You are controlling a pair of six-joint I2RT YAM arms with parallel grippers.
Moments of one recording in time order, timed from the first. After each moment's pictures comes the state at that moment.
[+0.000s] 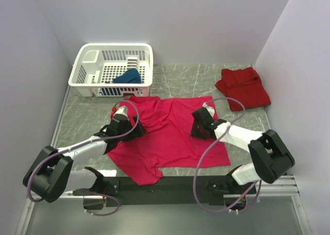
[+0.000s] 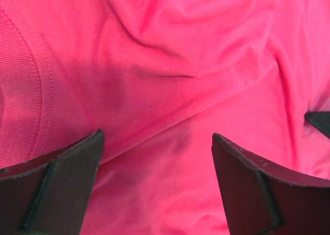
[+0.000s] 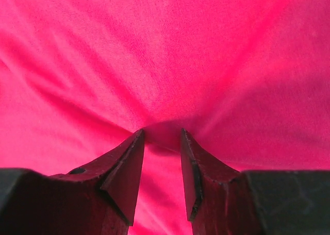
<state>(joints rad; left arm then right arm) -0.51 1.24 0.43 0.09 0.00 -0.78 0.56 1.44 0.67 -0.29 0.19 0.76</state>
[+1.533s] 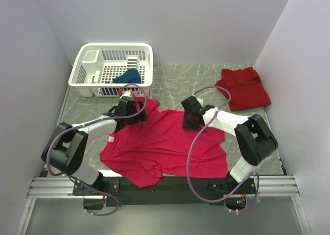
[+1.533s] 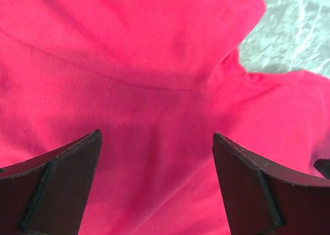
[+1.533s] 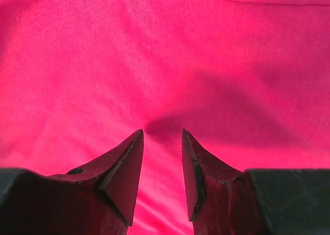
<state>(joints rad) -0.46 1.52 0.76 0.00 -0.10 -0.64 0.58 1.64 0.95 -0.44 0.17 0.70</state>
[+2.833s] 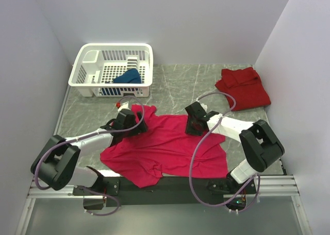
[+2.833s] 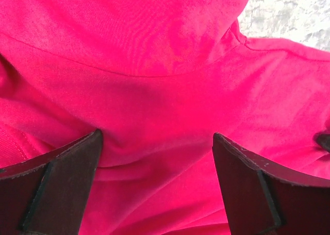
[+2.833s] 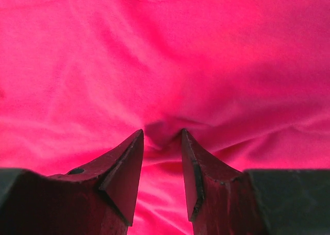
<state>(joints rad) -0.55 1.35 0.54 0.05 -0.13 -0.77 0.58 1.56 0.81 -0.36 0.14 0.75</state>
